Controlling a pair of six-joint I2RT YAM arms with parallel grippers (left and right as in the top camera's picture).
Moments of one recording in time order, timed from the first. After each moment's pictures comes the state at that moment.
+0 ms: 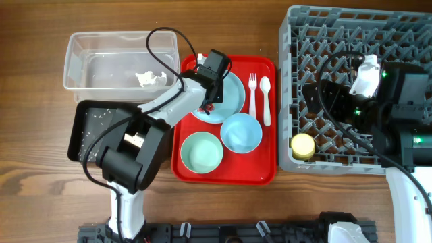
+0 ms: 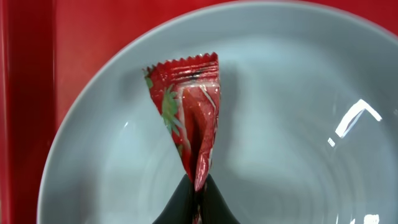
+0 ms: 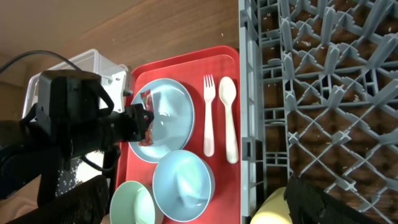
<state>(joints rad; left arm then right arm) -0.52 2.07 1.39 -0.52 -0.19 -0.44 -0.05 1.10 1.22 -0.96 -0.38 0.29</state>
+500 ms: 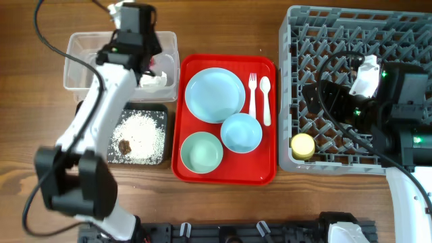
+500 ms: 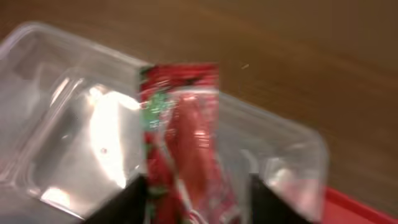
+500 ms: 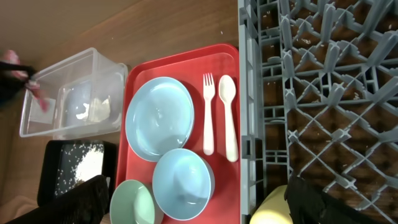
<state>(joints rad) -0.15 1.80 1.48 -0.53 -0.32 -0.44 -0.05 1.10 1.22 -0.97 -0.38 0.29</state>
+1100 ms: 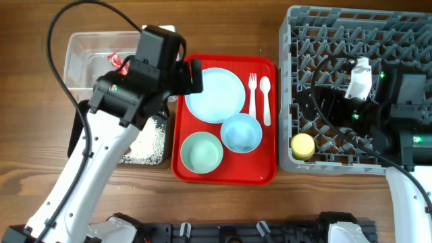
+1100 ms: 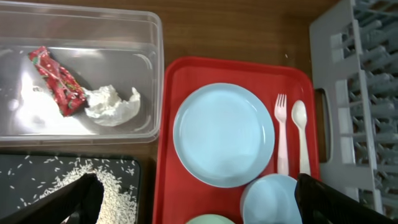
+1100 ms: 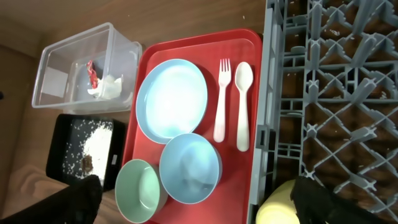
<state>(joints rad) -0.45 1.44 1.54 -1.00 -0.15 -0.42 -0.05 1.10 1.22 -1.01 -0.46 0.20</state>
